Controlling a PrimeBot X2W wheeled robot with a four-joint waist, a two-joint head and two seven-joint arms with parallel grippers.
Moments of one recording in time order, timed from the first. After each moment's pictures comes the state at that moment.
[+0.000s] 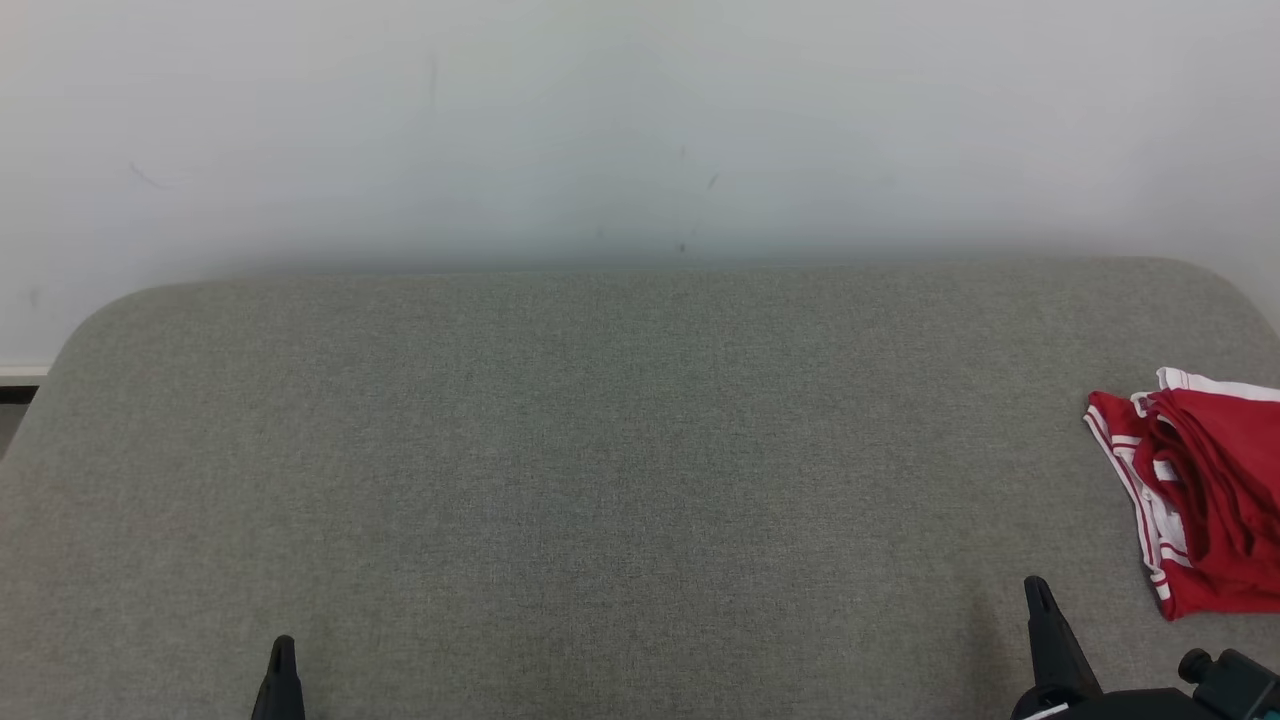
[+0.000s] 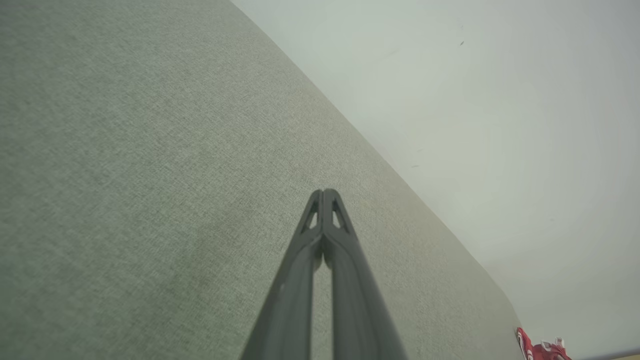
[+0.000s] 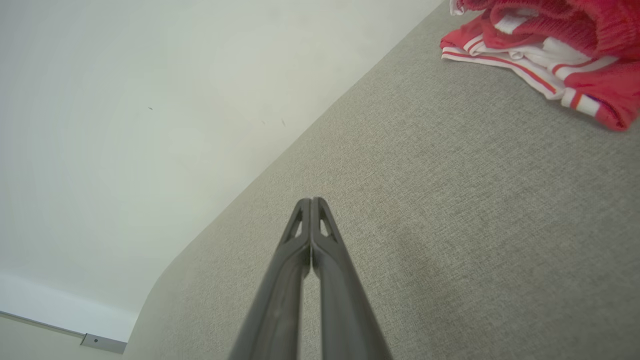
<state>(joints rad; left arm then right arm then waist) 0.04 0.04 0.08 0.22 -0.85 -0.11 -0.09 0.02 -0.10 0.01 0.25 0.86 0.13 -0.09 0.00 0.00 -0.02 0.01</state>
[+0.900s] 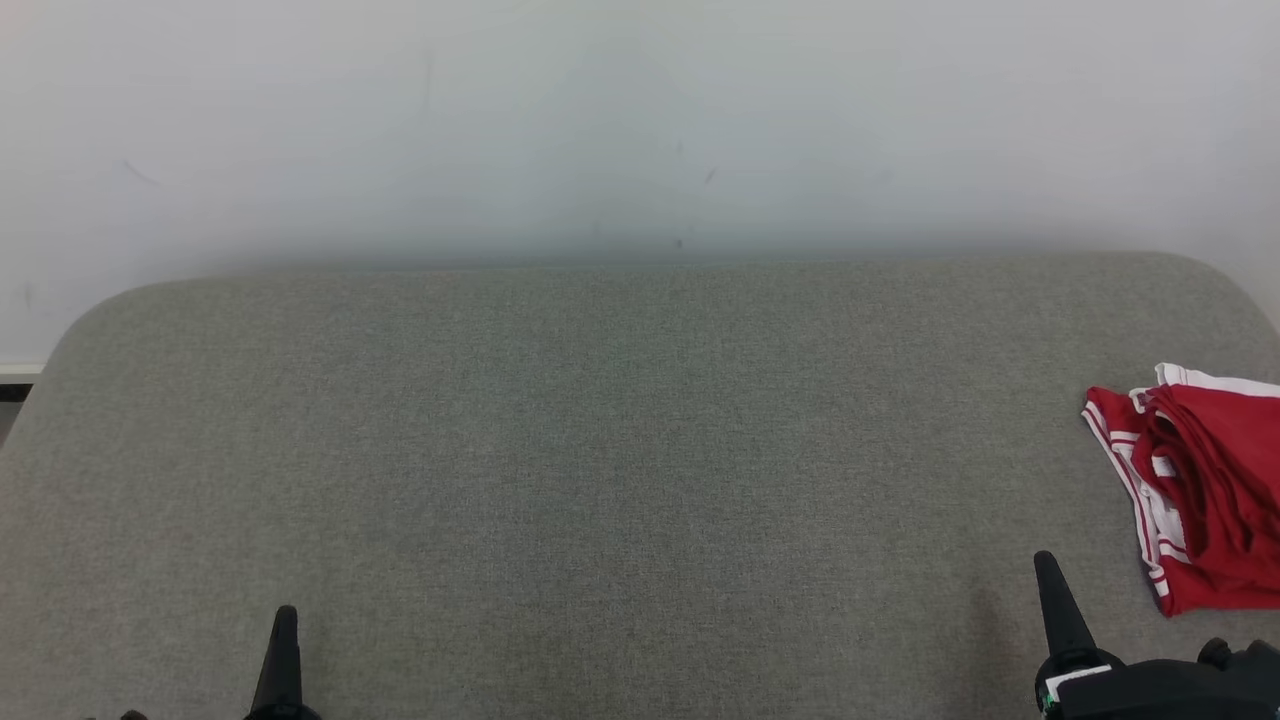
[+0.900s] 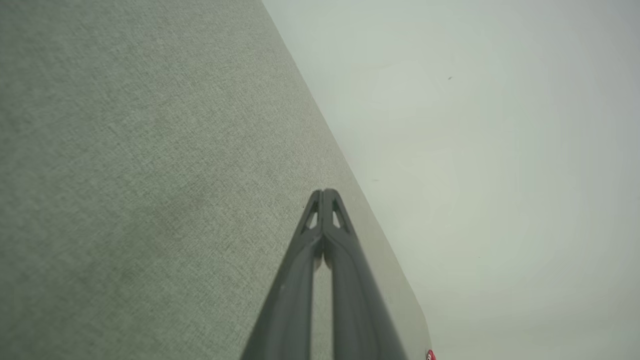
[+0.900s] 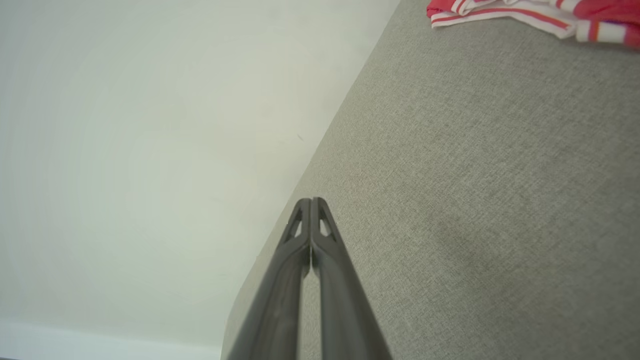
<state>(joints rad) -0.02 0.05 0.10 0.23 -1.15 -0.12 -0.01 -0.02 -0.09 -0.03 0.25 1.16 0.13 -0.02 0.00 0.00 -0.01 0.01</state>
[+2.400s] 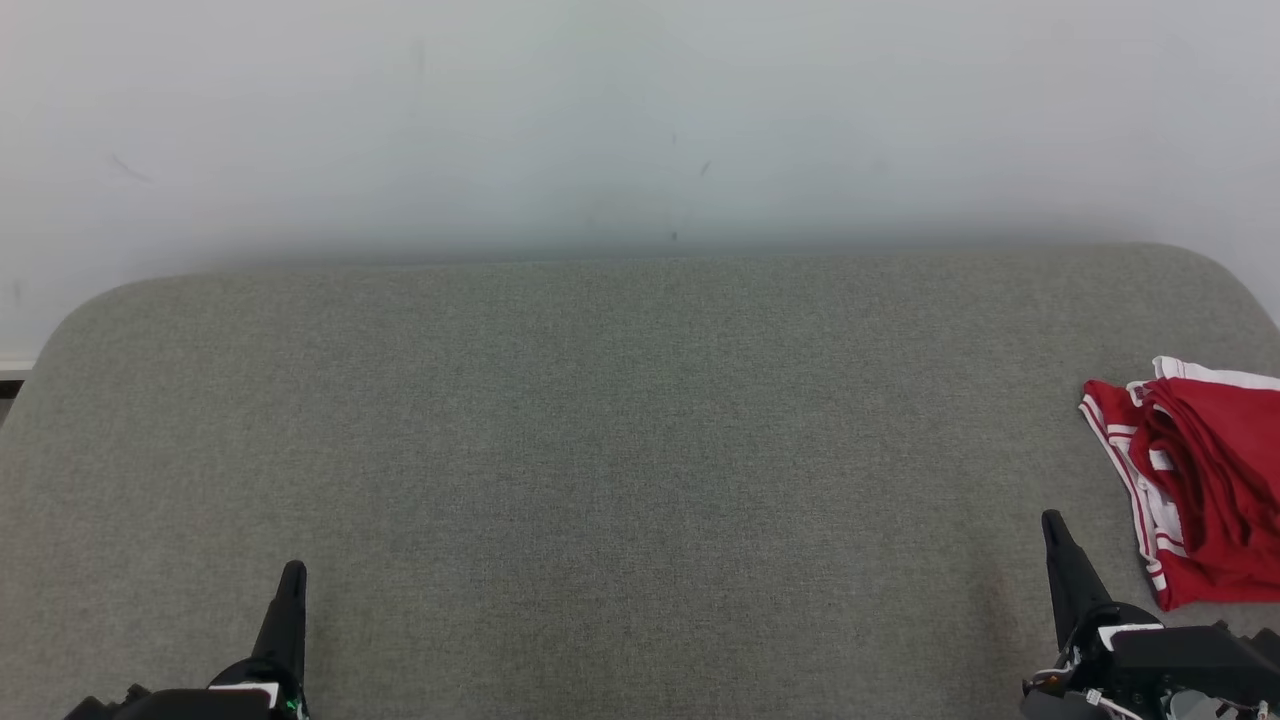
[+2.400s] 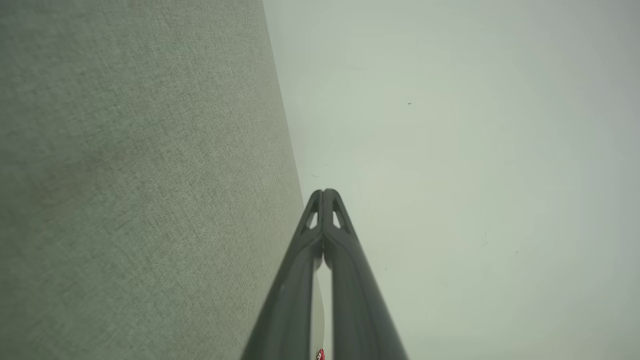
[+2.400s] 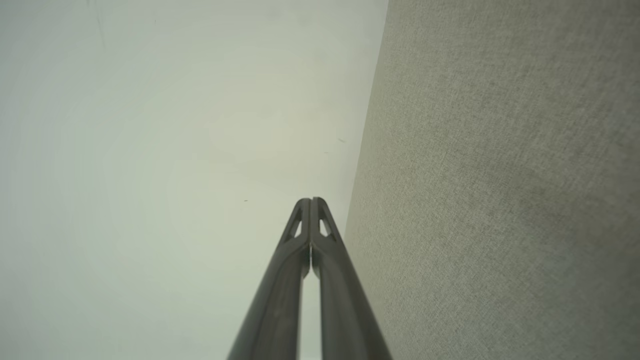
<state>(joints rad) -0.09 0.05 0.11 0.24 -1.52 -0.12 0.09 -0.09 -0.07 -0.09 0.24 1.53 0.13 0.08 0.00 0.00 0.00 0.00</state>
